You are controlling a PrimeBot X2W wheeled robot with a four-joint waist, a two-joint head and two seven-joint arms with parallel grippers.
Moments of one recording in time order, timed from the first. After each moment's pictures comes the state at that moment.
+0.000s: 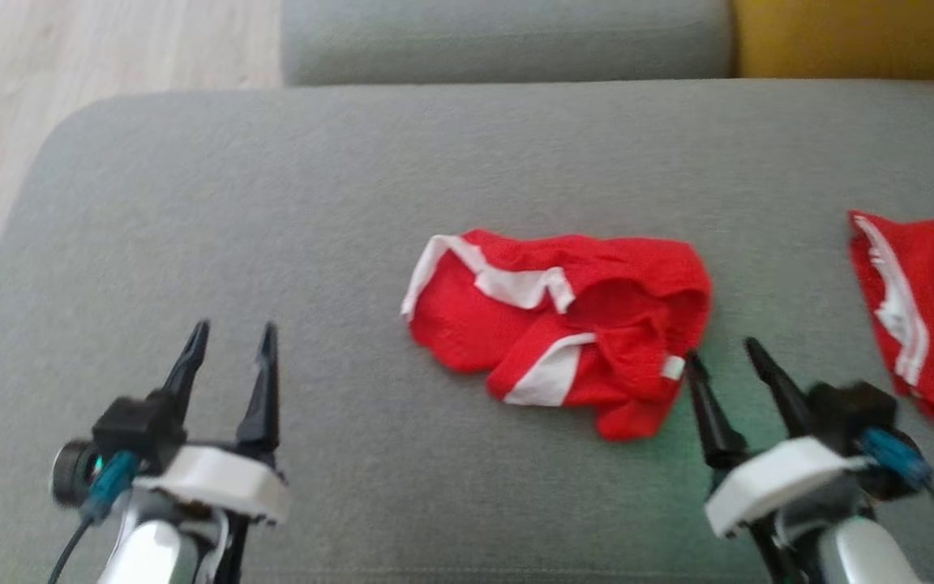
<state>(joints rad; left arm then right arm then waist) -0.02 0.25 -0.31 0.07 -0.32 0.14 -0.21 0.05 -0.05 0.09 0.04 0.16 0.13 0.08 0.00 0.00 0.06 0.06</state>
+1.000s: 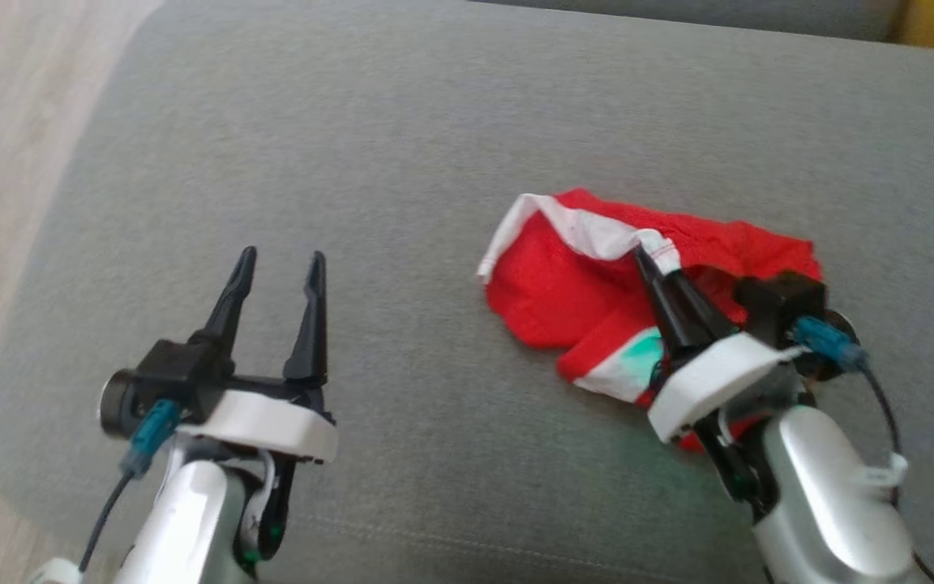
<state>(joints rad) -0.18 0.12 -0.33 0.13 -0.26 0.09 -0.25 -0.27 -0.06 0.25 0.27 0.19 0.13 0.06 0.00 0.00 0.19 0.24</state>
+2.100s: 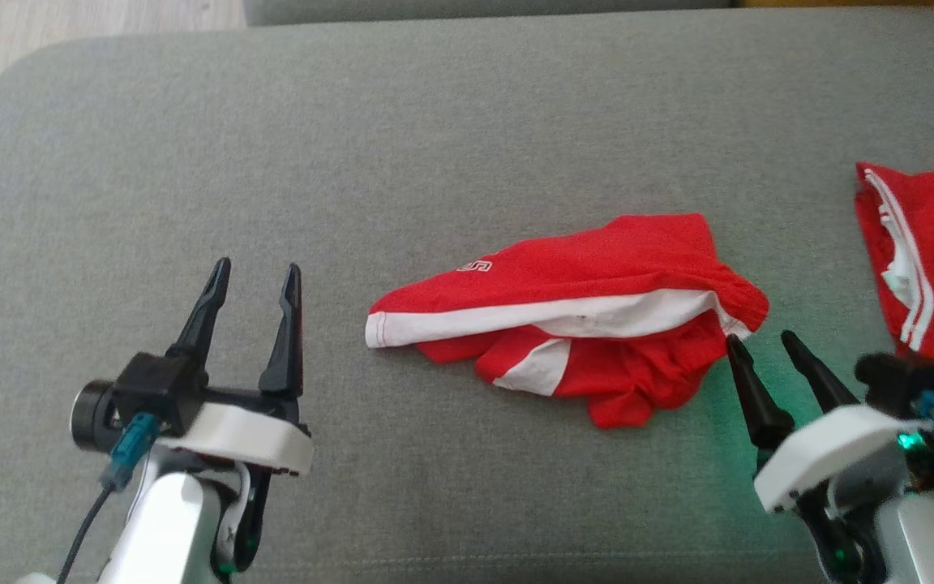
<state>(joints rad) -0.14 0.16 -0.28 0.11 -0.22 0.07 -0.25 -0.03 -0.14 0.07 0.13 0.35 0.13 0.20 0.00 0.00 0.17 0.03</state>
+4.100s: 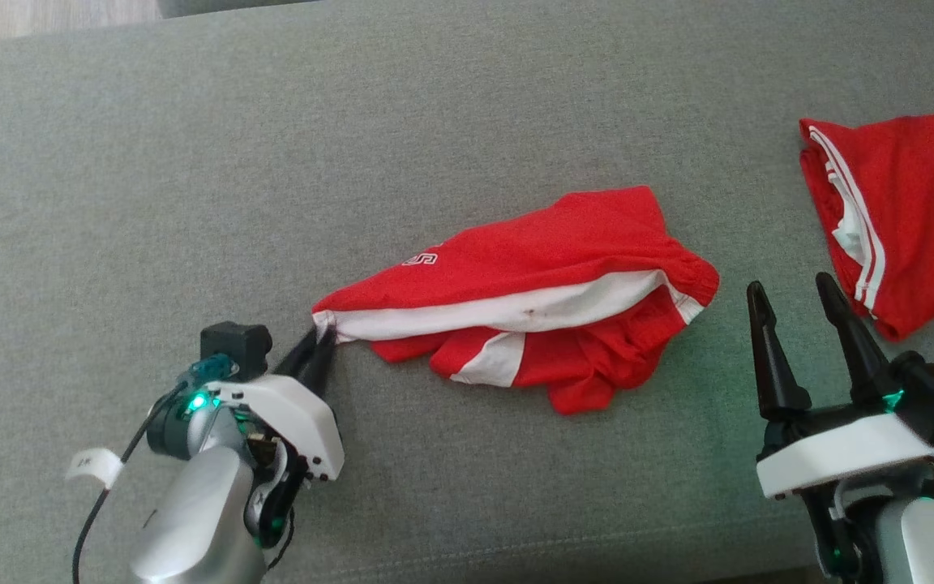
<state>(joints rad) -0.32 0.11 -0.37 0.57 -0.36 -0.05 -0.05 0.02 -0.07 0.03 -0.11 0.19 0.13 0.03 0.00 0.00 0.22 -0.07</state>
